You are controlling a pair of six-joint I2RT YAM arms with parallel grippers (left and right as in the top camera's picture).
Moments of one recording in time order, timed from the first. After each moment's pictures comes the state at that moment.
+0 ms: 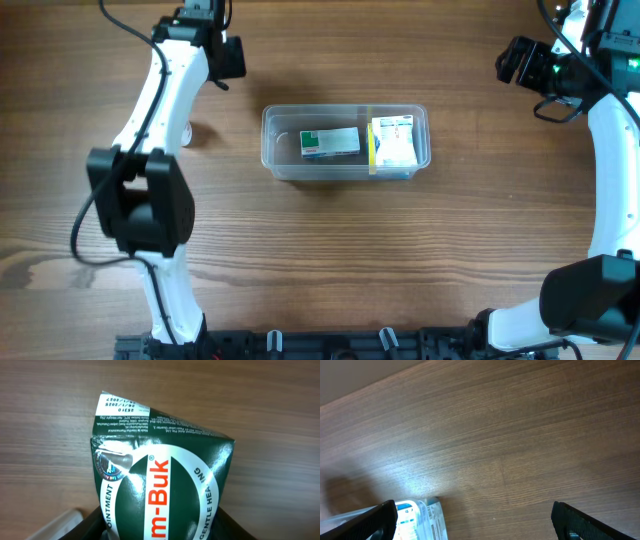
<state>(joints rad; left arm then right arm) -0.13 2.13 1.93 -0.91 -0.09 -0.23 -0.20 1.68 1.66 -0.96 -0.15 0.15</state>
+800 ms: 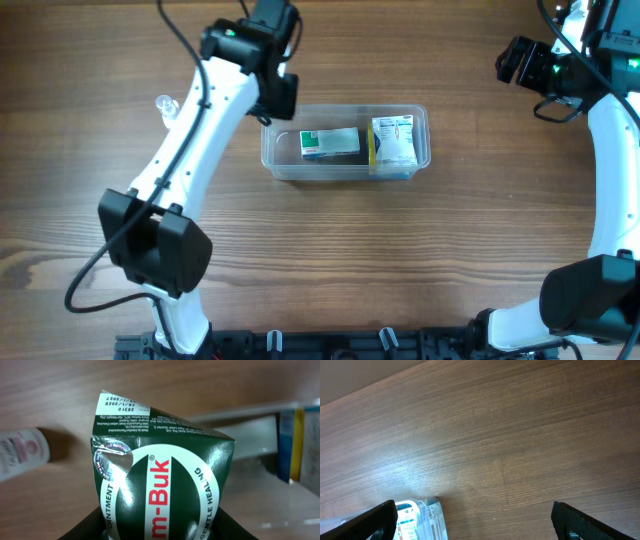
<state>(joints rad) -0.41 1.97 1.94 -1.31 -0.10 -0.24 -0.20 1.68 1.66 -0.96 -0.15 0.15</state>
